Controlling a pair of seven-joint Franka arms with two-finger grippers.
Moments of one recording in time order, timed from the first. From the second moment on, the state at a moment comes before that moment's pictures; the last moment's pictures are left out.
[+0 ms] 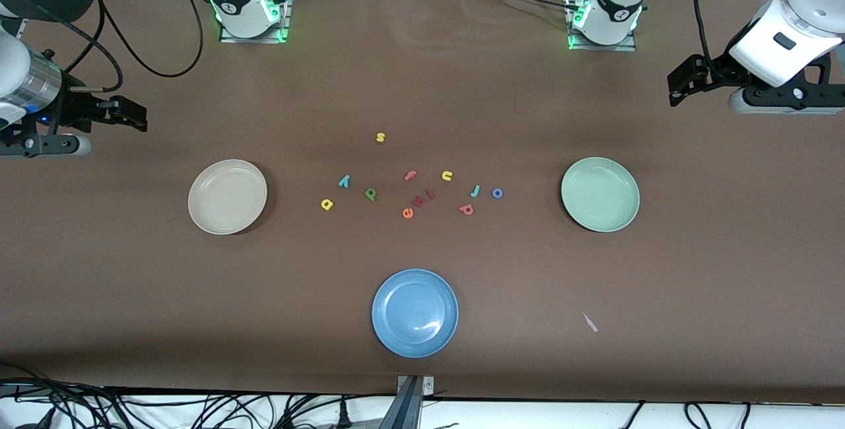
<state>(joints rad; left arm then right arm) -0.06 -0.01 -0.10 -1.55 0.02 1.49 -0.16 0.07 0.07 -0.03 -1.66 -0.06 1.60 -0.01</state>
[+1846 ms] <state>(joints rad) -0.06 0.00 -0.10 -1.55 0.02 1.49 -0.17 0.07 0.07 -0.03 -1.66 -0.06 1.60 -0.01</state>
